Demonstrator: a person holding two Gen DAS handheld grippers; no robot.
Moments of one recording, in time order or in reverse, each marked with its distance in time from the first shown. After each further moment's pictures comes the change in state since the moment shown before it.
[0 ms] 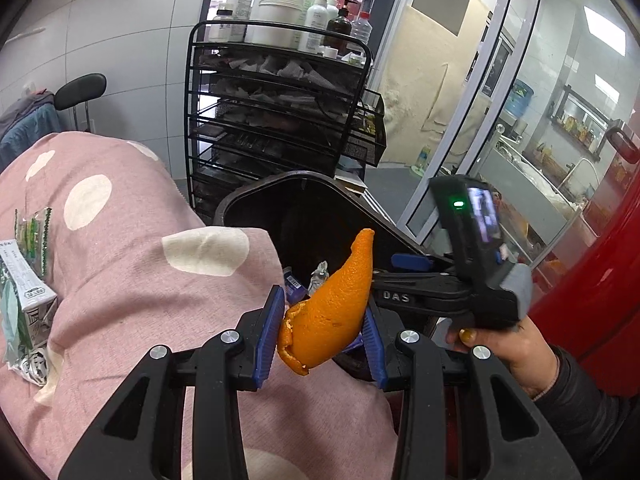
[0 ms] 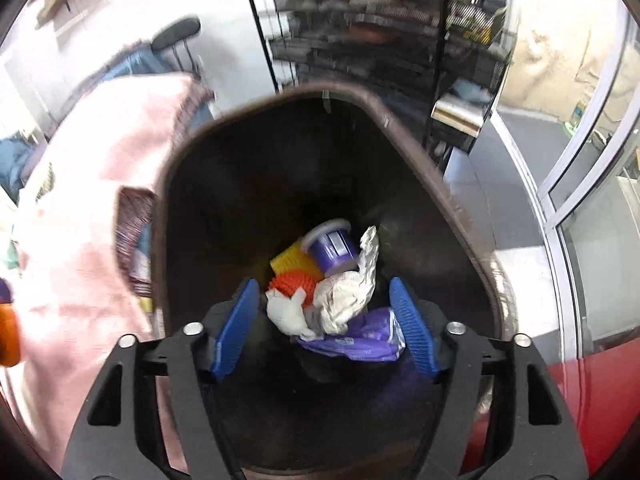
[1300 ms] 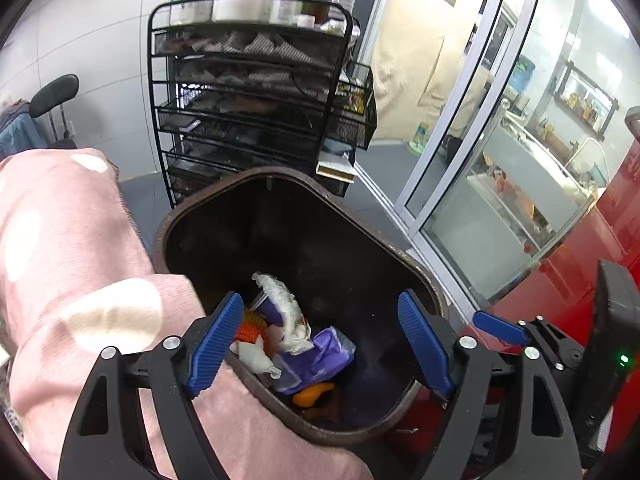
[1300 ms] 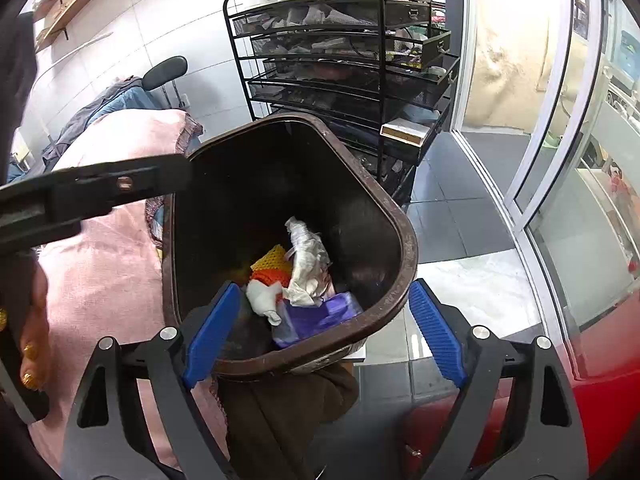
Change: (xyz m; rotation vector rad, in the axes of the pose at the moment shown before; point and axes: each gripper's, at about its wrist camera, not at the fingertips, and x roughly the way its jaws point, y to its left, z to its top) left arm 0.065 -0.031 0.035 0.039 0.077 0.008; right arm -0.072 -0.020 -0.055 0.041 -0.120 -0.071
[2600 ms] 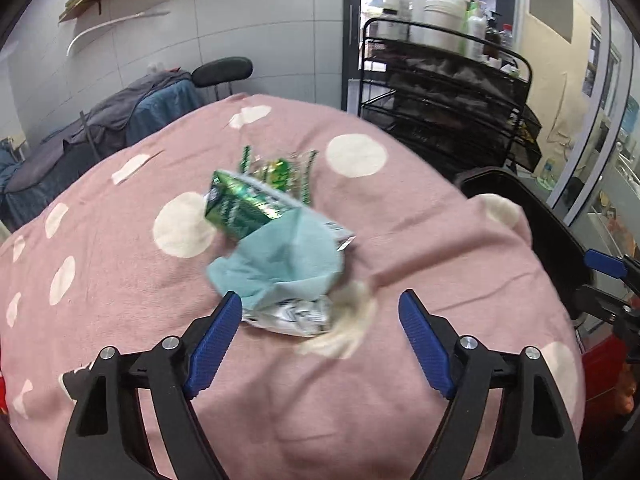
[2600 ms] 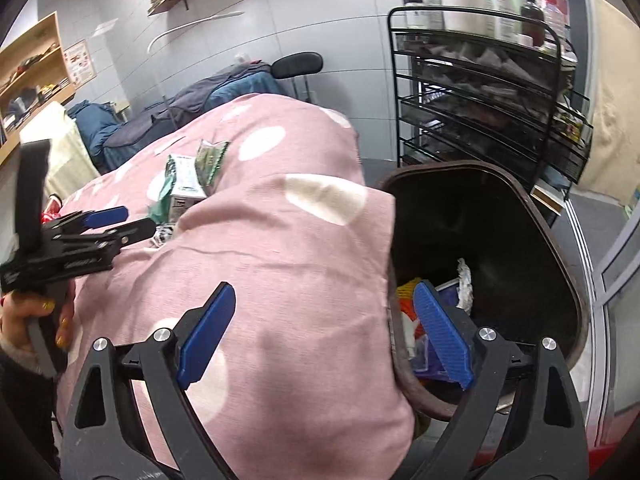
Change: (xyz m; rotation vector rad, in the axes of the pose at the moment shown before) left arm -0.136 0.184 -0.097 -0.190 -0.054 0.447; right arm -0.021 0.150 0.008 -0.260 -0.043 0.338
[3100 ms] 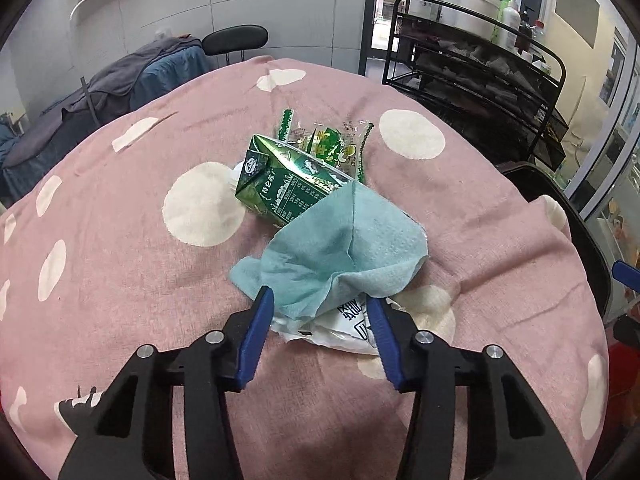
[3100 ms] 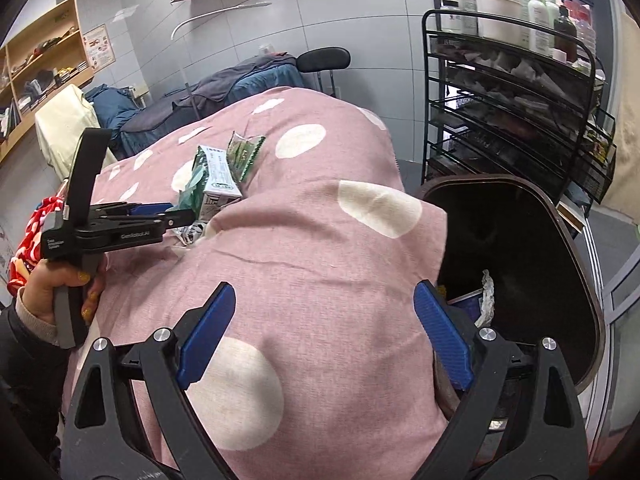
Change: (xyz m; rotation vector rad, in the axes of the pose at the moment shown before) left arm 0.031 0.036 0.004 -0.052 0.090 -0.010; right arm 0.010 0.030 0.013 -0.061 0.024 0.057
